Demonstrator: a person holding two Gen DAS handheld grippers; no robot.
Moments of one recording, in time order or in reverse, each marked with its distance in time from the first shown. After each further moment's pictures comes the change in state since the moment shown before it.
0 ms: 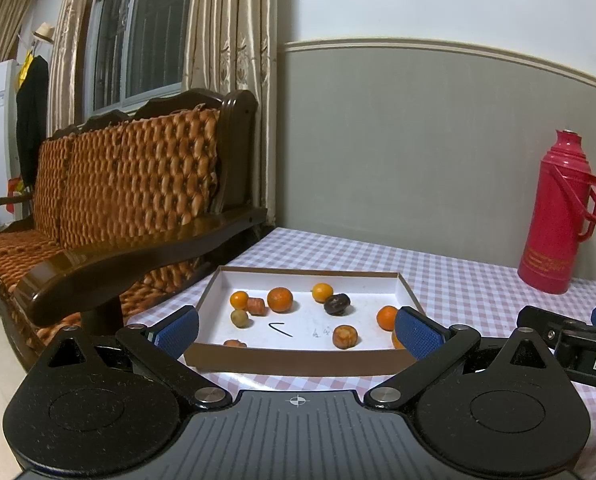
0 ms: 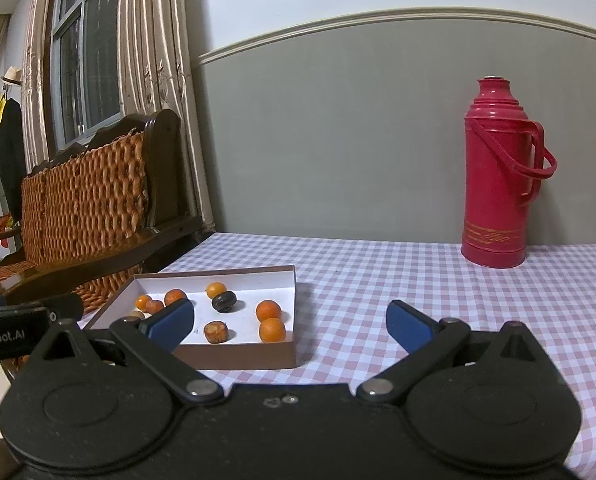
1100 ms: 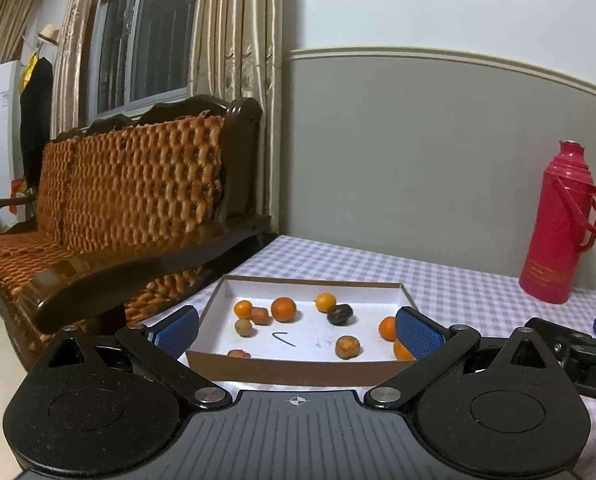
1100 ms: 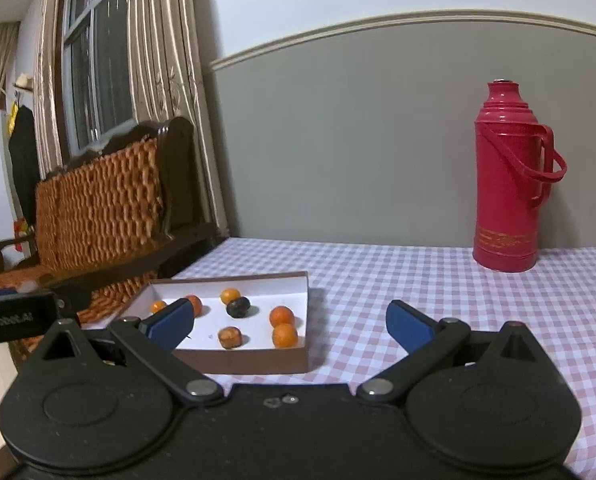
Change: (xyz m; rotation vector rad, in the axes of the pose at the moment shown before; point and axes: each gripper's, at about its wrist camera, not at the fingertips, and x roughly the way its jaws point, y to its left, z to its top) left arm -0.002 0.006 0.009 -0.013 -0.012 0.011; right arm -0.001 -0.002 0.005 -0.008 -0.004 0.018
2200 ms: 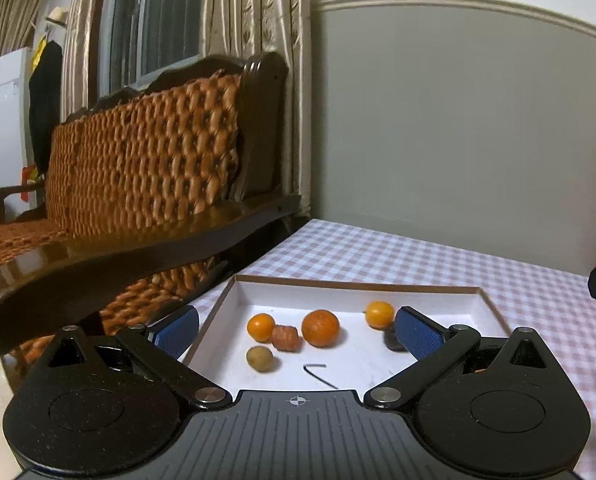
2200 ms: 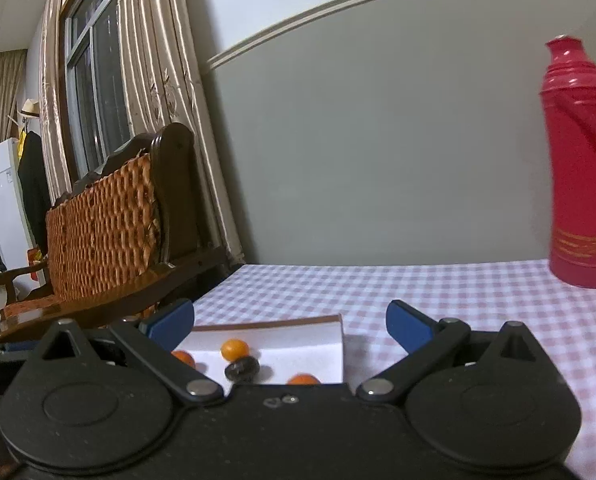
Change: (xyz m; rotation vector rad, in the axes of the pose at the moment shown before) left arm 0.151 -0.001 -0.001 -0.010 0.045 0.087; right arm 0.135 -0.022 0.016 0.058 -0.061 0.142
